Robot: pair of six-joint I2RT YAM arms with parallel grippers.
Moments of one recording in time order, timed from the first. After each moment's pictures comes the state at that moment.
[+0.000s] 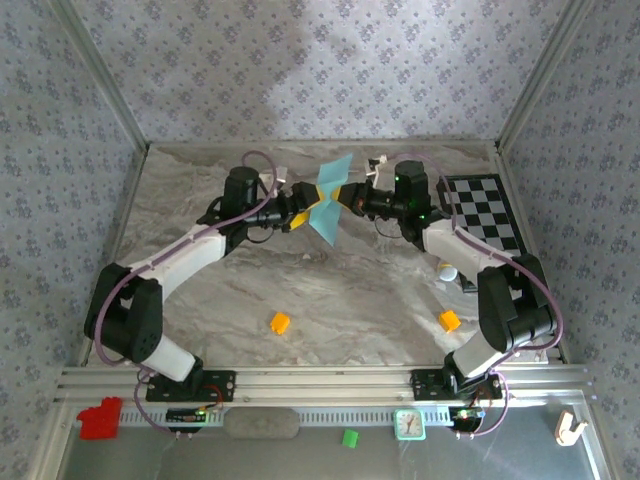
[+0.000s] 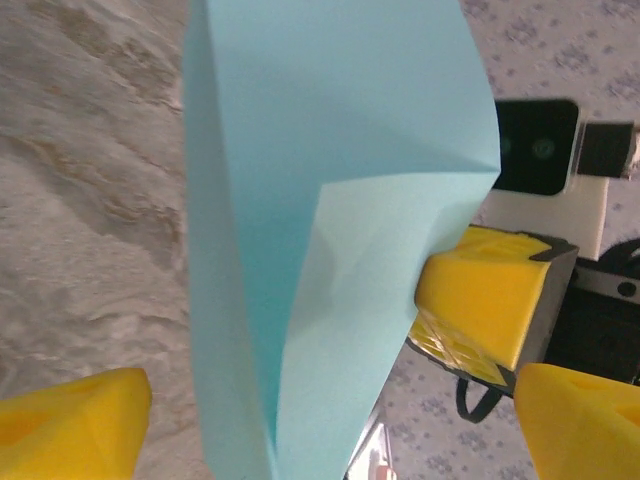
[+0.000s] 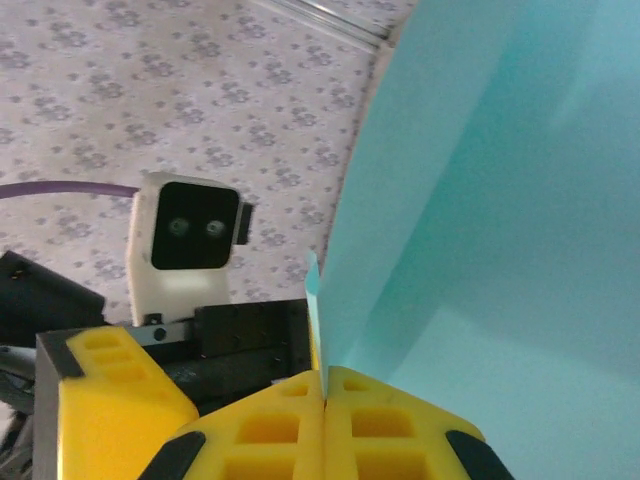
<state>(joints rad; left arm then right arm) -0.47 1.53 1.03 0.11 0.67 -1.05 0.37 1.57 1.02 0.29 -0.78 0.97</state>
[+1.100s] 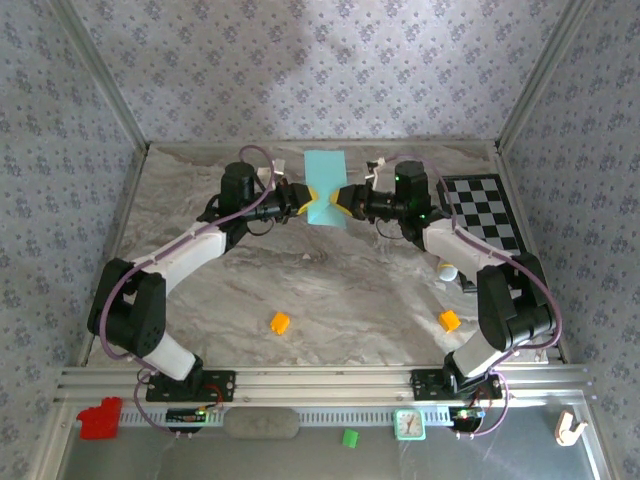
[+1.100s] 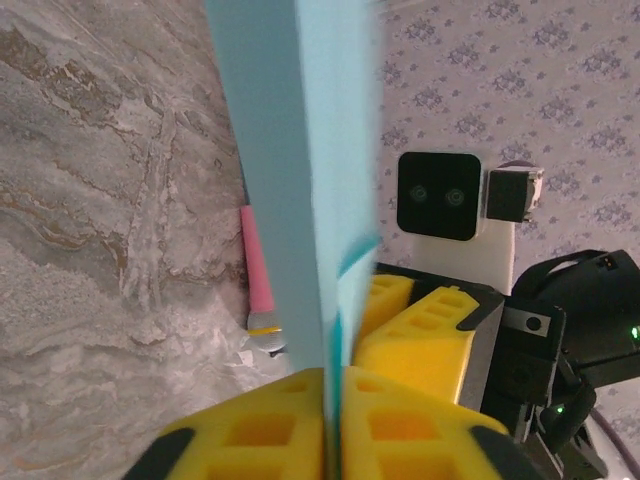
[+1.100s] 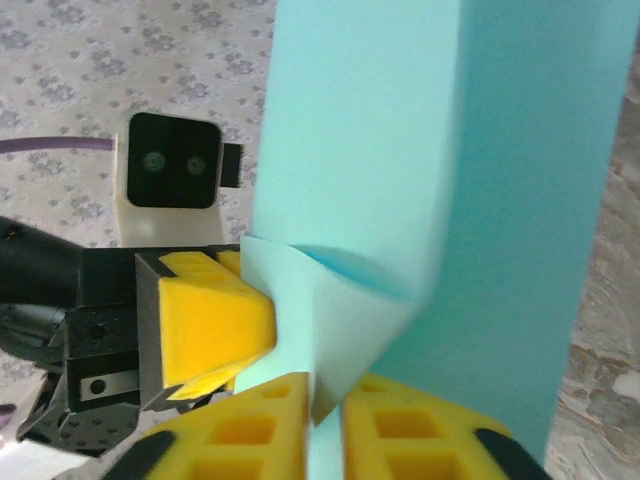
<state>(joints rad) -0.44 1.55 1.04 0.23 0.72 -1.14 0.37 1.58 1.02 0.23 -0.84 0.97</state>
